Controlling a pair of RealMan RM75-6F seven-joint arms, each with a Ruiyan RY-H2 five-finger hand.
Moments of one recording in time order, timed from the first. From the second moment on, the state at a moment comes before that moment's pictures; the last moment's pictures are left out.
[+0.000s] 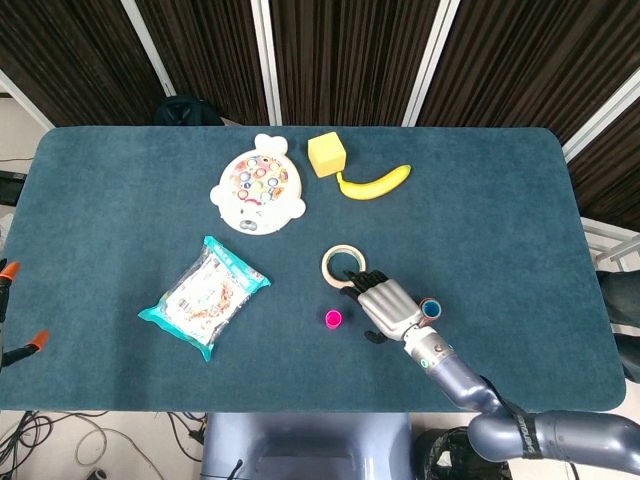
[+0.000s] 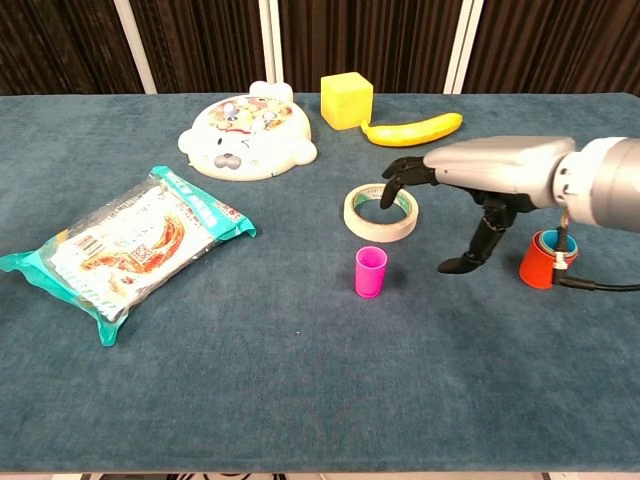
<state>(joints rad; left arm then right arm) -0.07 -1.14 -0.10 -1.62 1.41 1.54 0.15 0.82 -1.38 0.12 -1.77 -0.96 0.87 -0.52</state>
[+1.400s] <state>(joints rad) -0.07 -1.15 -0.11 -1.61 1.40 1.54 0.15 0.92 -1.54 0.11 -1.69 -0.83 0.93 -0.61</state>
